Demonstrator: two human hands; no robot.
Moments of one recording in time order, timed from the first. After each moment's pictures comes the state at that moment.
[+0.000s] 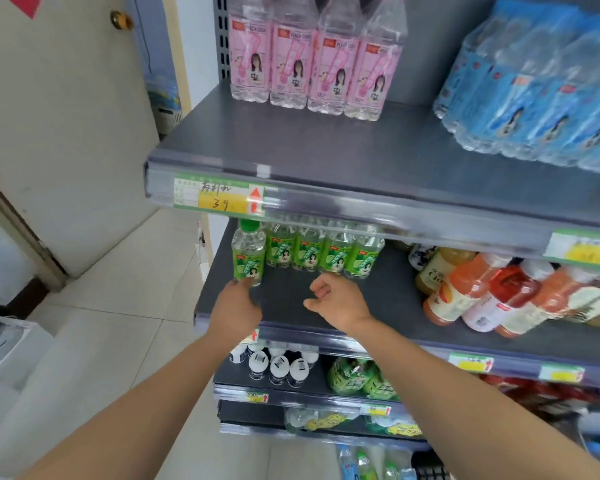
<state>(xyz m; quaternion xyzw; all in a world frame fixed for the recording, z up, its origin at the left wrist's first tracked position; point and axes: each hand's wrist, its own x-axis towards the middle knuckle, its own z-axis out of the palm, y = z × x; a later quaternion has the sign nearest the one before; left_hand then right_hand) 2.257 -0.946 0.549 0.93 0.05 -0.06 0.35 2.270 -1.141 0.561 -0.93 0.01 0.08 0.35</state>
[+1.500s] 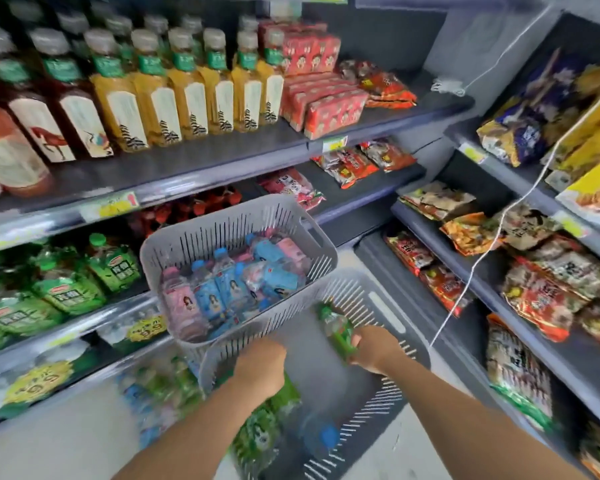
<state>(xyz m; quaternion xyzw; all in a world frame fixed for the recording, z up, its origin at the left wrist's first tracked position) 1.844 -1.631 0.411 0.85 -0.43 -0.29 -0.03 1.727 -1.815 0.439 -0.87 0.38 0.26 0.16</state>
